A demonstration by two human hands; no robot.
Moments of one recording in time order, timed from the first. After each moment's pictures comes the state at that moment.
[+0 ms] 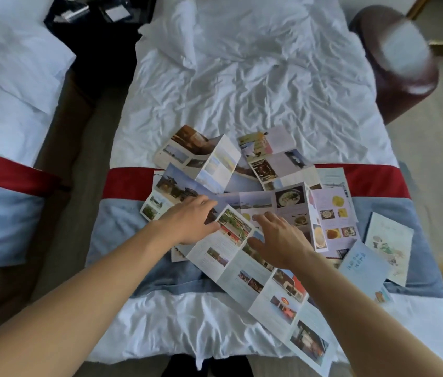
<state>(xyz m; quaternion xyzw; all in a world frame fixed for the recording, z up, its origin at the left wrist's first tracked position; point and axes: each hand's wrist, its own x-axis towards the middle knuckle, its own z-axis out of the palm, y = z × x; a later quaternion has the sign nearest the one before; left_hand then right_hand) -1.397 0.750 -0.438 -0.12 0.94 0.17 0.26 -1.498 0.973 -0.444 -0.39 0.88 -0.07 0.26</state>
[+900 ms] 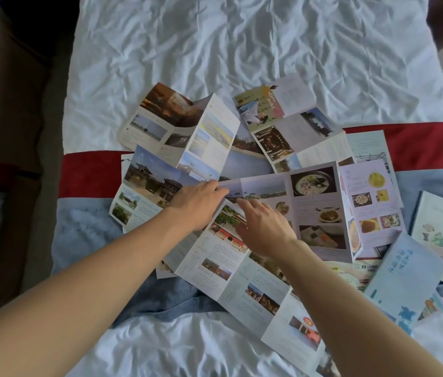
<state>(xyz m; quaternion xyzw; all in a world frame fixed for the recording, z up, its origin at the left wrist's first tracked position) -1.493 0.723 -0.589 -0.02 0.96 0.07 0.25 -1.545 0.903 -0.603 -0.35 0.88 -0.10 0.30</state>
